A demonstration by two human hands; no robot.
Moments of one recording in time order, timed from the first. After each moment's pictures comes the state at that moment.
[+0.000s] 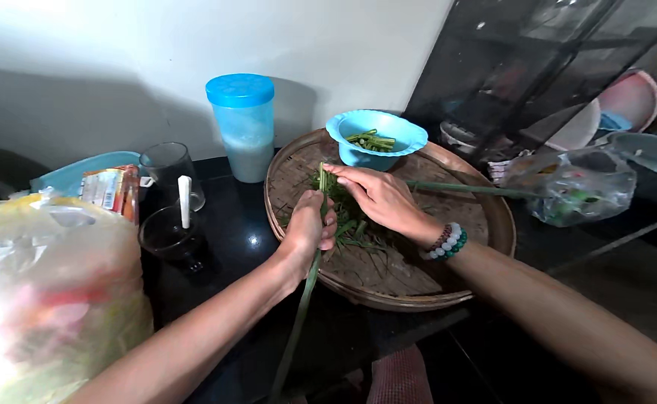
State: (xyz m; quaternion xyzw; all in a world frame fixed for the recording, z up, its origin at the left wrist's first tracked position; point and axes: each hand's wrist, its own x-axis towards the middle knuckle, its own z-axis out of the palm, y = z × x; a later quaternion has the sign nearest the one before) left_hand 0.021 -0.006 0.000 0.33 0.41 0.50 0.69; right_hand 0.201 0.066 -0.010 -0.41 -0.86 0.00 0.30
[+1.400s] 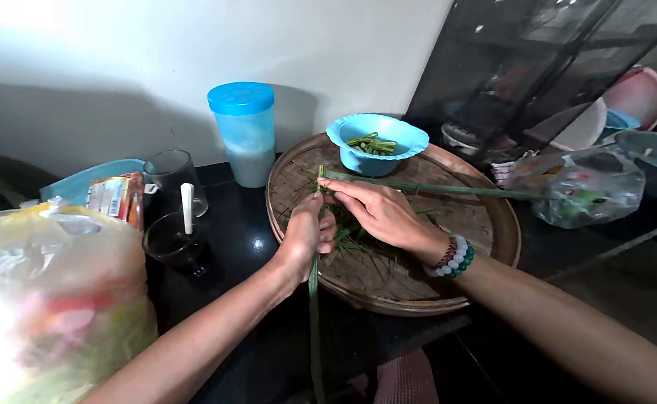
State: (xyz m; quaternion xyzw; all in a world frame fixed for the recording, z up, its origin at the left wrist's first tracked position) left_hand 0.017 -0.006 -0.003 0.36 0.39 0.51 0.68; right_hand 0.194 0.056 -0.013 -0.36 -0.88 0.00 0.31
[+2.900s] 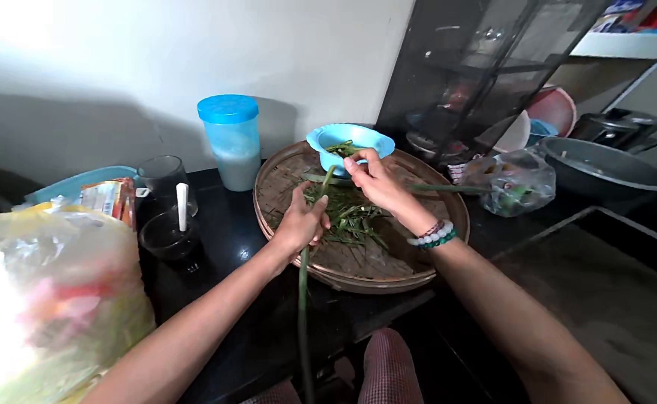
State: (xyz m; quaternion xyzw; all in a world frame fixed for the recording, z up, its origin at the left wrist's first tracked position) left_hand 0.021 0.000 -0.005 0.52 0.44 0.43 0.59; right_hand 0.227 0.029 0.020 -0.56 -0.71 0.24 0.36
